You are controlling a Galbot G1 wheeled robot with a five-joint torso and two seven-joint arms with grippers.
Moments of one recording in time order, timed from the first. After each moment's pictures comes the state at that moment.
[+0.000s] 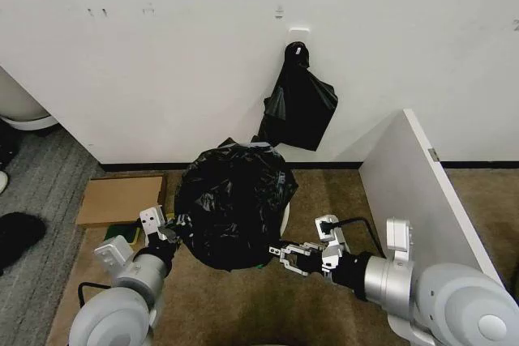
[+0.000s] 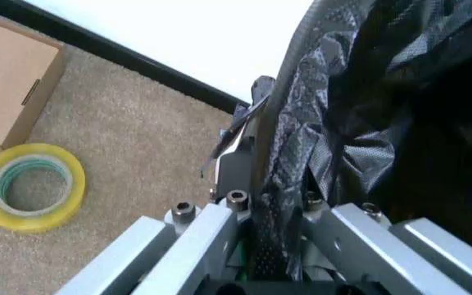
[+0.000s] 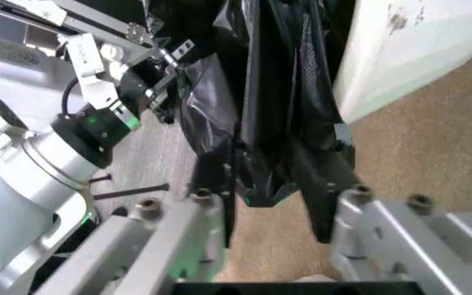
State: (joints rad) left arm 1.37 -0.95 -0.37 -2.37 -1.12 0.24 -0.61; right arm -1.14 0.70 0.27 2.50 1.76 -0.62 0.48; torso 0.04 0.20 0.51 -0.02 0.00
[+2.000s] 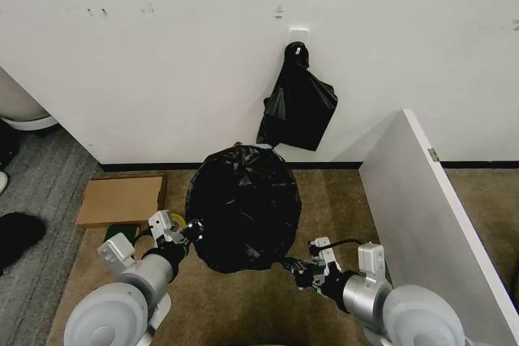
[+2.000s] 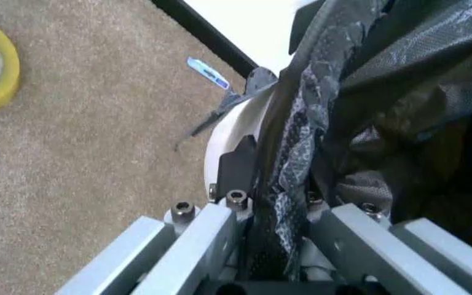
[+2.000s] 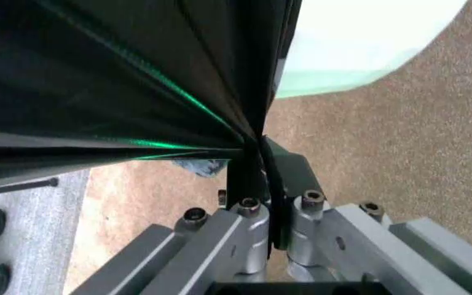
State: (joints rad) left arm 1.34 -0.98 -0.39 -2.41 -1.48 0.28 -0.73; right arm -1.23 0.82 0.13 2.33 1.27 -0.63 0.42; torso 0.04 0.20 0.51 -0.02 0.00
